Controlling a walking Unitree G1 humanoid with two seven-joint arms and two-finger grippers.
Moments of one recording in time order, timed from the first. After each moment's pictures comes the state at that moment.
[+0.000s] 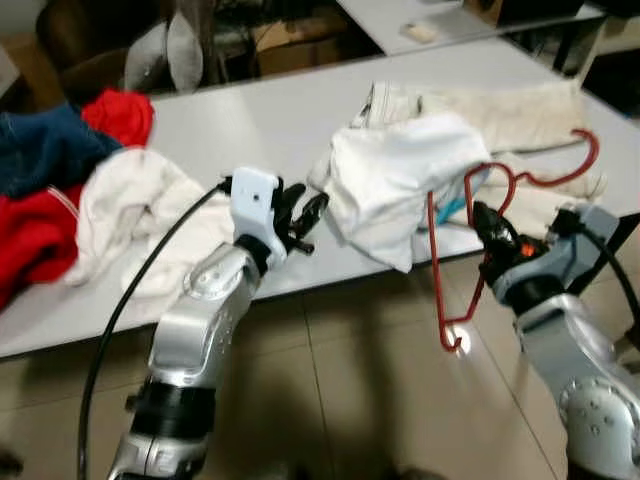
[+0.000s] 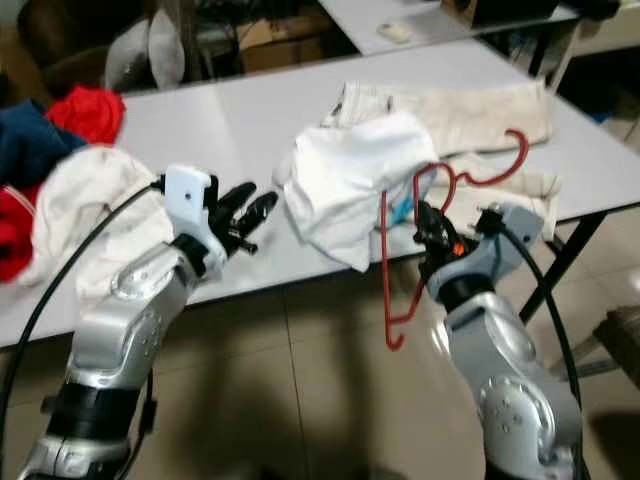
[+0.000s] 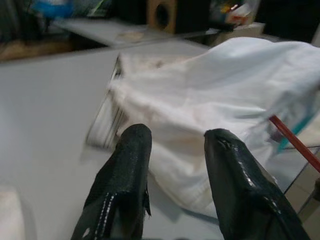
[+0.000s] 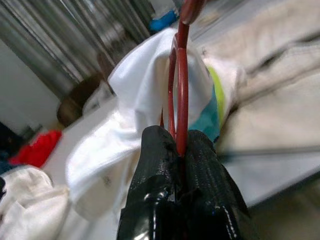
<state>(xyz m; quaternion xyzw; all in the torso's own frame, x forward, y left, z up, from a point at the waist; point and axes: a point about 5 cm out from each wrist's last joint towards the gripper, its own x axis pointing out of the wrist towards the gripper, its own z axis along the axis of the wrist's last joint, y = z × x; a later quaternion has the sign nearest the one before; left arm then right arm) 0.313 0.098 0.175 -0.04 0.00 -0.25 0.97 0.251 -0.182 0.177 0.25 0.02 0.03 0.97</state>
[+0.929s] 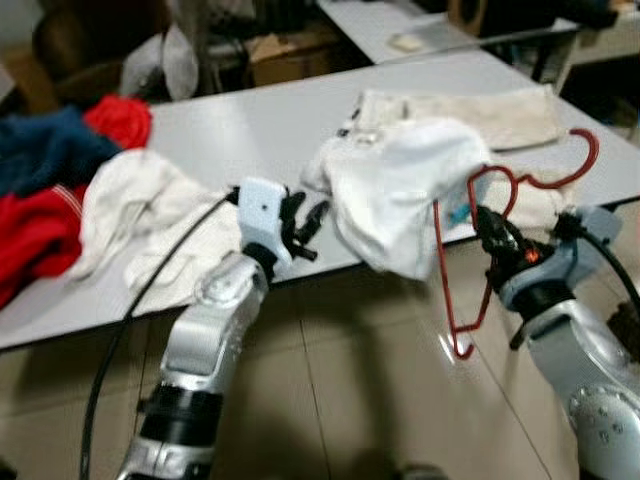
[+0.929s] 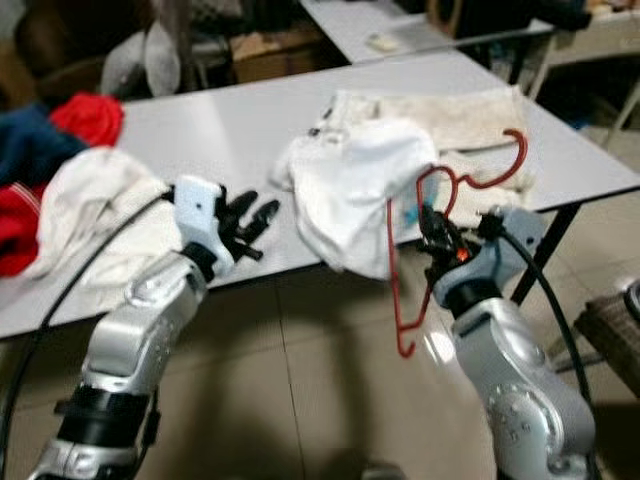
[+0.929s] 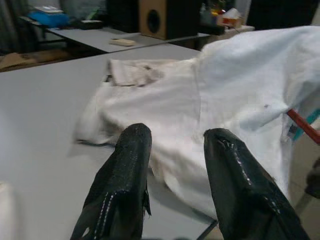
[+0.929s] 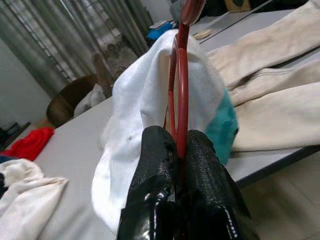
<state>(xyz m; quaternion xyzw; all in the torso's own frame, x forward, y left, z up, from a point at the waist) 0.308 0.088 0.161 -0.04 0.00 -0.26 0.97 0.248 -0.188 0.179 0.20 0.02 0.04 0.98</state>
